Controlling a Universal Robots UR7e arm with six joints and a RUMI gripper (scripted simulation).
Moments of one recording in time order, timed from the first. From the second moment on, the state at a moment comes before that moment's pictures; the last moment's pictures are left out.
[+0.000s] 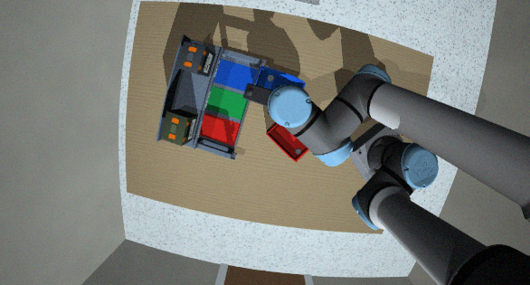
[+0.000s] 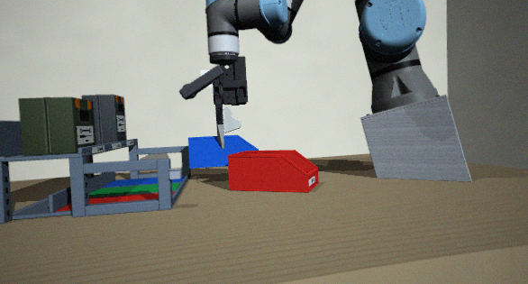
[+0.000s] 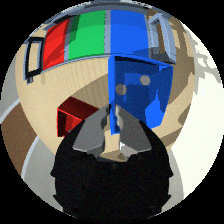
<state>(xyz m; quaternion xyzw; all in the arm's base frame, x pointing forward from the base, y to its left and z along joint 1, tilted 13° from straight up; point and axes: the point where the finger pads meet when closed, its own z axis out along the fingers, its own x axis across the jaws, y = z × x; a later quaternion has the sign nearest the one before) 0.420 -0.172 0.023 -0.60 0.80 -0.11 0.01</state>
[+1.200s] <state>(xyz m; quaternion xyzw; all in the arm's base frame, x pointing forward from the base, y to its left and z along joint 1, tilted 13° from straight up) 0.425 -0.172 0.024 -0.59 0.80 -0.07 -0.05</state>
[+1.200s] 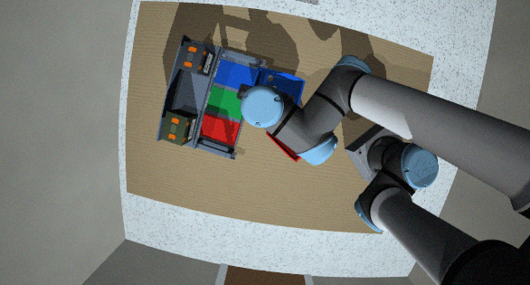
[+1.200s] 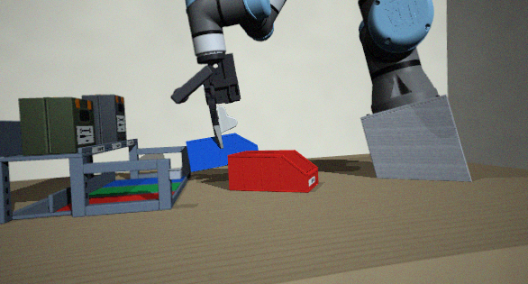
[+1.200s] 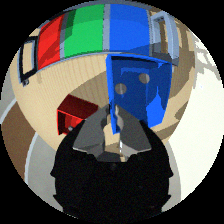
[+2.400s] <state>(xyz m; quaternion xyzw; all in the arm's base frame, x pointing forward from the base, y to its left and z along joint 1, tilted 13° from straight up) 0.425 -0.171 0.025 -0.59 0.80 -0.06 -0.06</state>
